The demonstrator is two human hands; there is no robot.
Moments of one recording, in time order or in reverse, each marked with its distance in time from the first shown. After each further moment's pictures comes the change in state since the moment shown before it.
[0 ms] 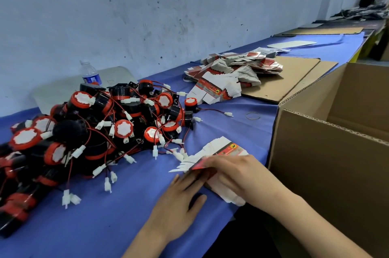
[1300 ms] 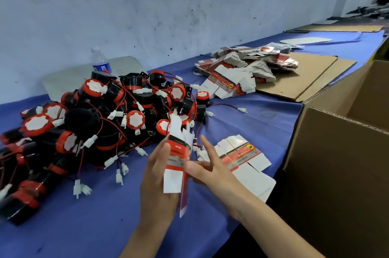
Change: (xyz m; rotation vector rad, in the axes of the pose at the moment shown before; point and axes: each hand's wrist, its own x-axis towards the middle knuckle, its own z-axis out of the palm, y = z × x) left_hand -0.009 -0.006 -0.032 -0.249 0.951 -0.083; right_hand 0.045 -0.042 0.071 1.305 0.014 0.717
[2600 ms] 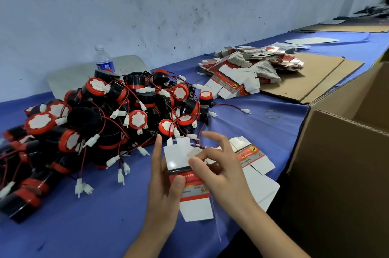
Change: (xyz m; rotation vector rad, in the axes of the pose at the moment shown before) left_hand 0.000 0.018 -0.005 -0.615 -0.176 -0.426; right_hand -0.010 -0.016 0.003 -0.254 0.257 -0.438
